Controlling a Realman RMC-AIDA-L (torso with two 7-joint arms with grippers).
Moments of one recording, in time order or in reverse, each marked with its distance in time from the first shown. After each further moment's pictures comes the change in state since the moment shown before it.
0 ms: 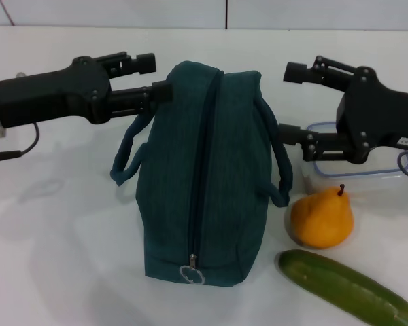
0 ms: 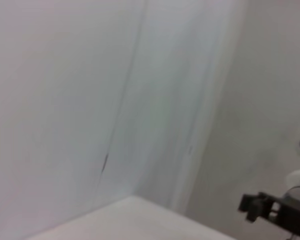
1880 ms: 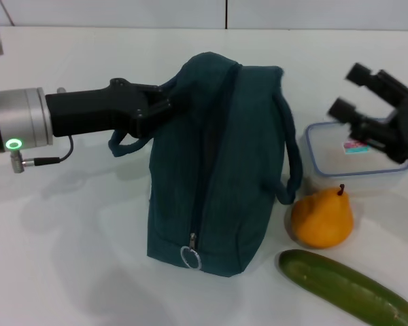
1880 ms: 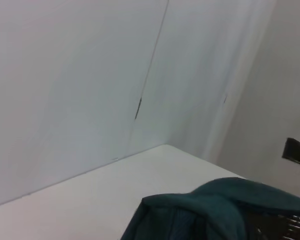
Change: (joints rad) left arm -0.065 -0.061 0.003 -0.047 0.180 -0.172 0.045; right arm -0.132 0.092 0.155 0.230 0.132 -0.063 -0.009
